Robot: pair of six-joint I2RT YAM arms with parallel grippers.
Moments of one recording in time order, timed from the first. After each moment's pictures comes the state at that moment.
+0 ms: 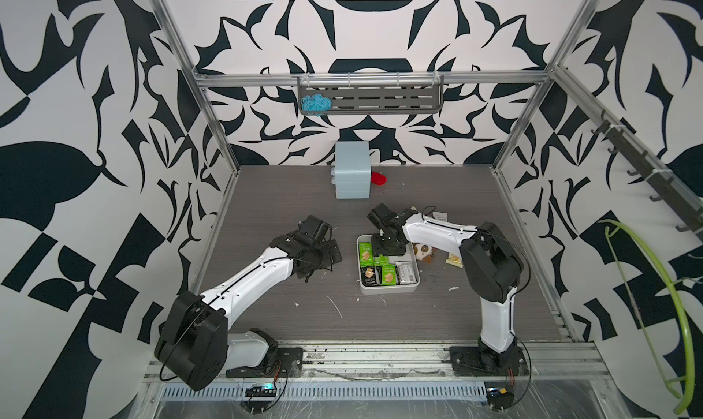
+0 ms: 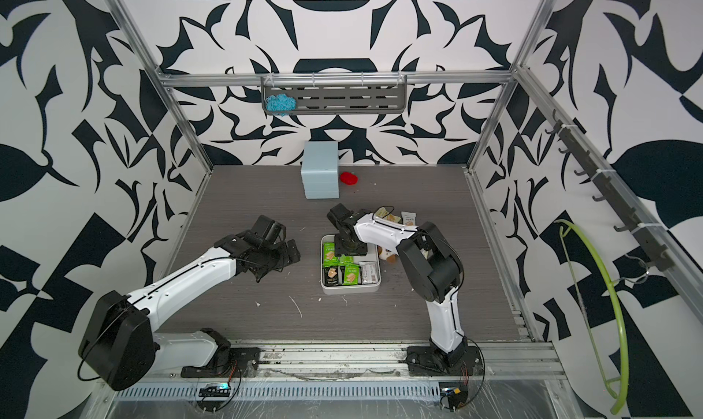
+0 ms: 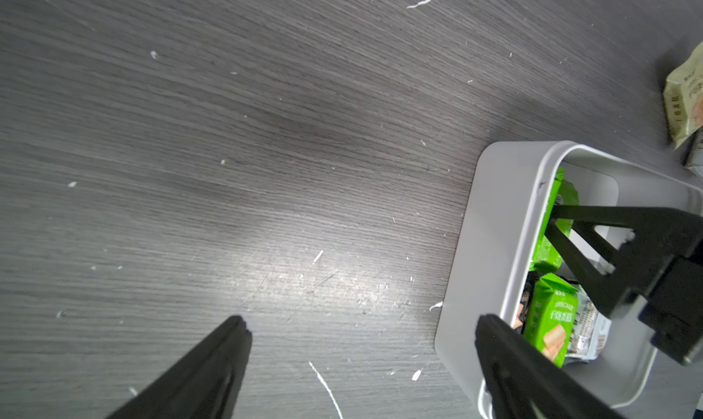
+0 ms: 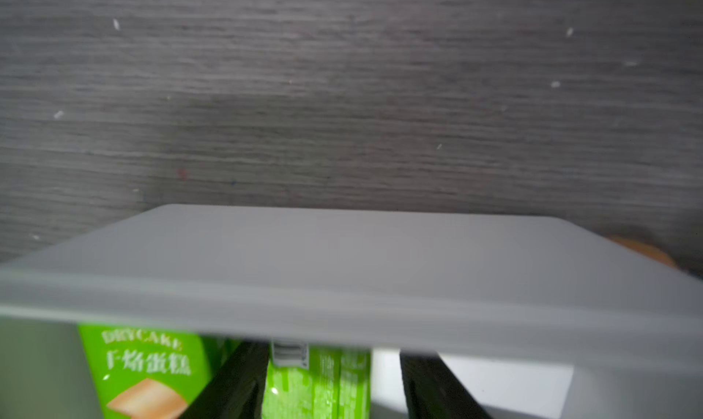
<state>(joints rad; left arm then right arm) -0.55 1.30 0.86 -0.67 0.00 -0.83 0.70 1.99 1.40 -0.73 0.03 0.65</state>
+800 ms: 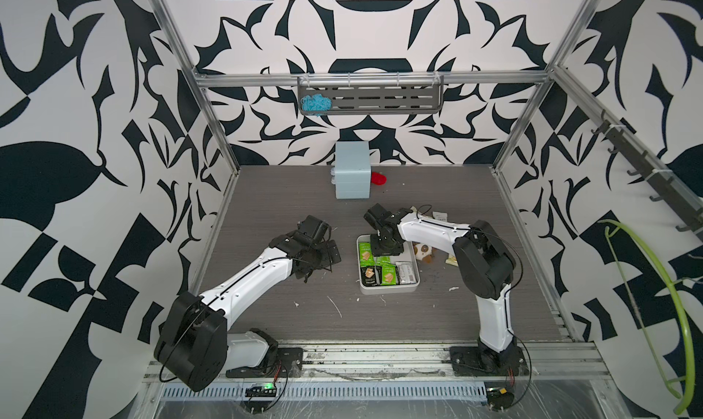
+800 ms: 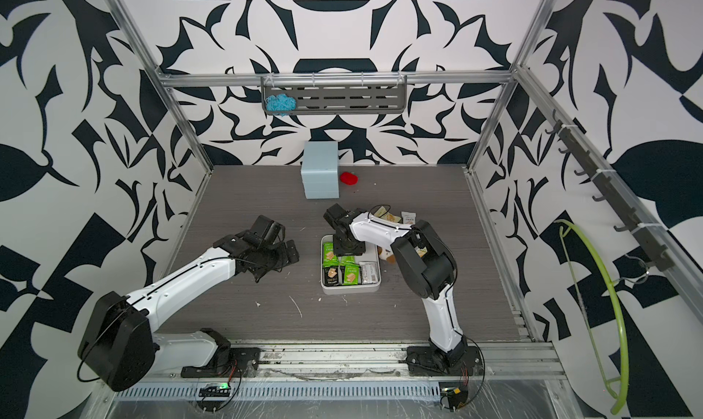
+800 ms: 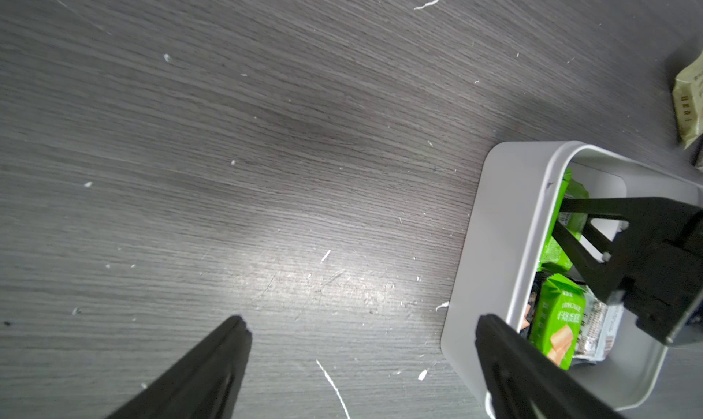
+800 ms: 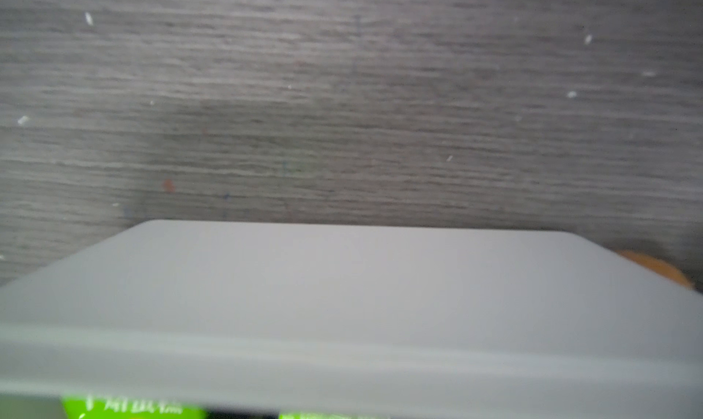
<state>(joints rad) -0.55 1.30 0.86 -0.68 0.00 -0.82 0.71 2.03 1.44 -0.77 0.06 0.65</state>
